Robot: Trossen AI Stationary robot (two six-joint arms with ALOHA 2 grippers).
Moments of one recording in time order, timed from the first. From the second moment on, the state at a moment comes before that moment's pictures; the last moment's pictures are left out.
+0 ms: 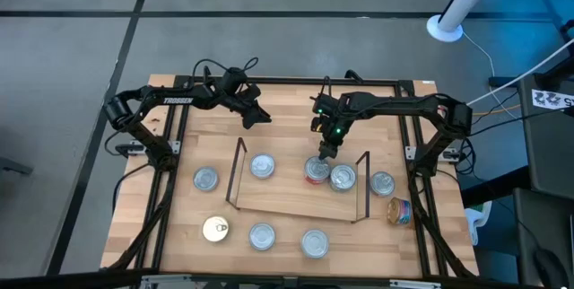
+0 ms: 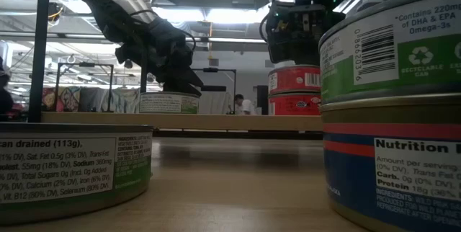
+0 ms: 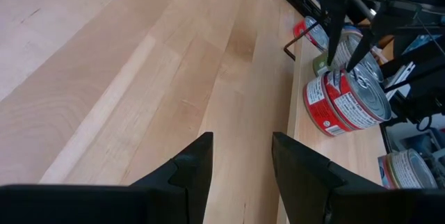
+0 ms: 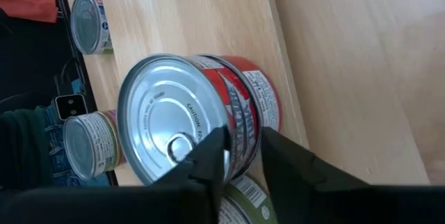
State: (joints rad) left arm 0.68 1.57 0.78 0.06 0.69 -0.20; right arm -0.31 1.69 1.18 -0.76 -0.64 0.18
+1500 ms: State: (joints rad) left arm 0.54 0.84 0.78 -0.87 0.25 -0.28; right arm -0.31 1.53 1.29 -0.72 -0.48 0.10
